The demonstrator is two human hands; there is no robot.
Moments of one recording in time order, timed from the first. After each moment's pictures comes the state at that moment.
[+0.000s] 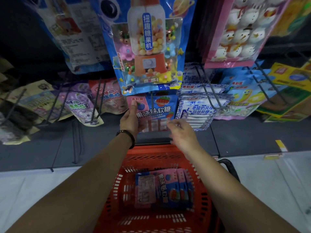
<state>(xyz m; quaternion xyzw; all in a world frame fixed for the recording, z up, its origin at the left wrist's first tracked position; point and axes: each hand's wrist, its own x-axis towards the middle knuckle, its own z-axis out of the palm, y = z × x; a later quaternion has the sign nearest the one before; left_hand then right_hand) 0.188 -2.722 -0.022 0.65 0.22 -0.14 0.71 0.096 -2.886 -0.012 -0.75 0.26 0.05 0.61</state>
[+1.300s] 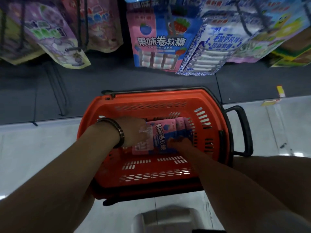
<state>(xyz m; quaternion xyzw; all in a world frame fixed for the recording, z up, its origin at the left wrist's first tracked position) 0.074 -2.640 -0.023 0.84 -0.29 -0.47 0.00 -0.067 -2.847 -0.262 -0.67 0.48 0.31 0.47</state>
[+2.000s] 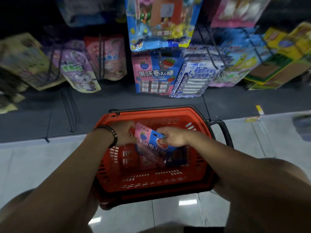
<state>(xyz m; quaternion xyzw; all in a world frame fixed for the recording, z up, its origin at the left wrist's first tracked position) 0.086 -2.607 -0.006 0.89 -0.23 -0.40 0.06 0.022 -2.844 -0.070 -0.86 -0.04 0.40 0.31</state>
